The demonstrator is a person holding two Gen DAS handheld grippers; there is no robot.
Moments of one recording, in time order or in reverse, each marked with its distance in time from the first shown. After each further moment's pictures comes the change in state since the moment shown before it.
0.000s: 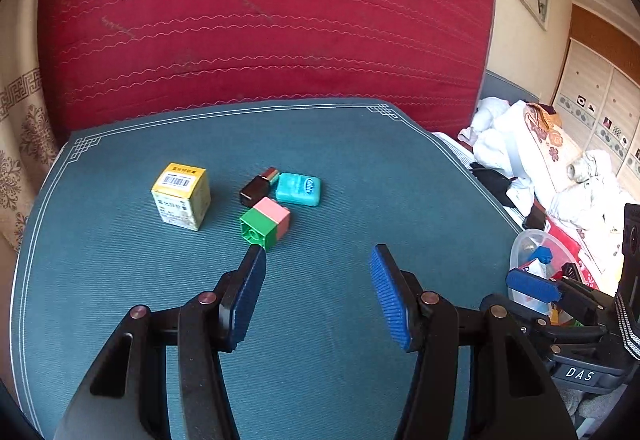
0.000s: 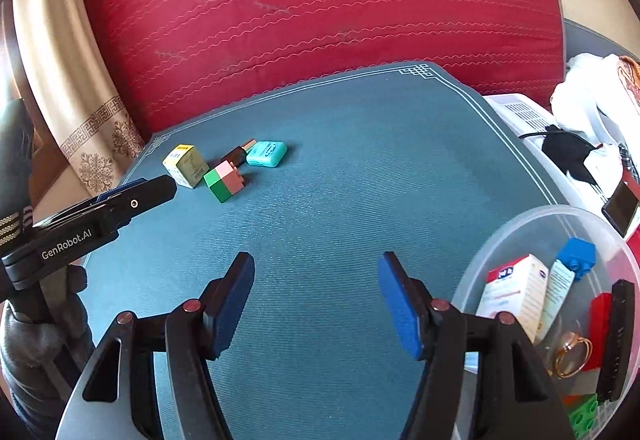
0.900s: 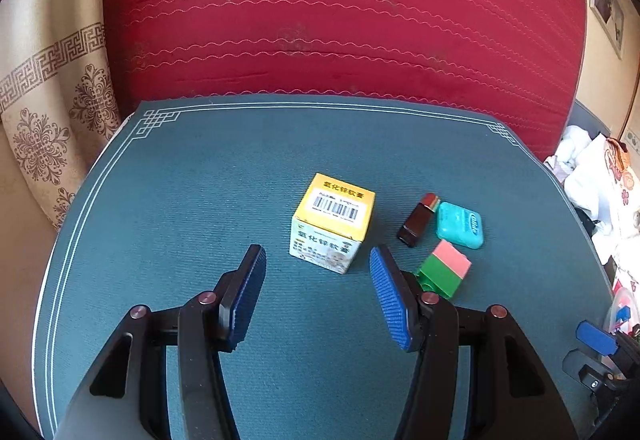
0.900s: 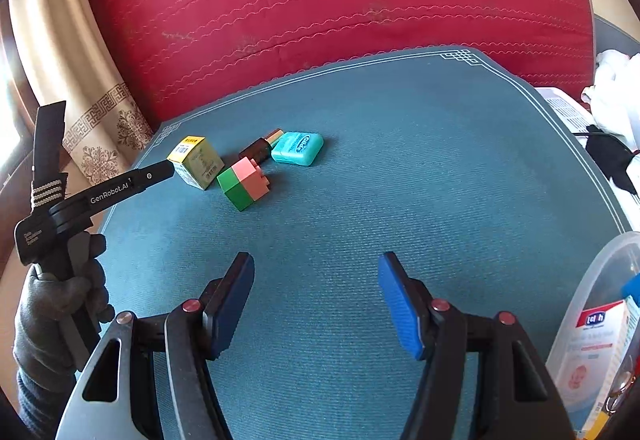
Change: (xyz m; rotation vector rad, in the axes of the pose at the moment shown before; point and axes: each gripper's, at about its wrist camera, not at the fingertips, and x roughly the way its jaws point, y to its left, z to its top) left arm 0.061 0.111 0.023 -0.143 0.016 0.244; right arm 0.064 0.026 0.018 -0.001 0.048 0.058
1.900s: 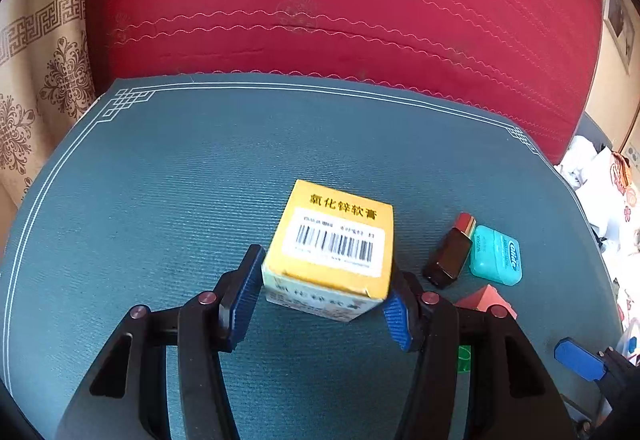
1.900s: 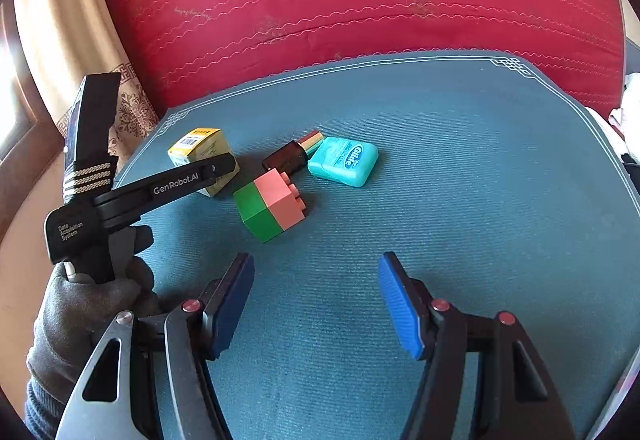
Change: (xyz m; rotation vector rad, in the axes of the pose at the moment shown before) left arm 0.063 -0.002 0.011 -0.056 0.031 -0.025; right arm 0.064 0.030 0.024 -0.071 0.023 0.025
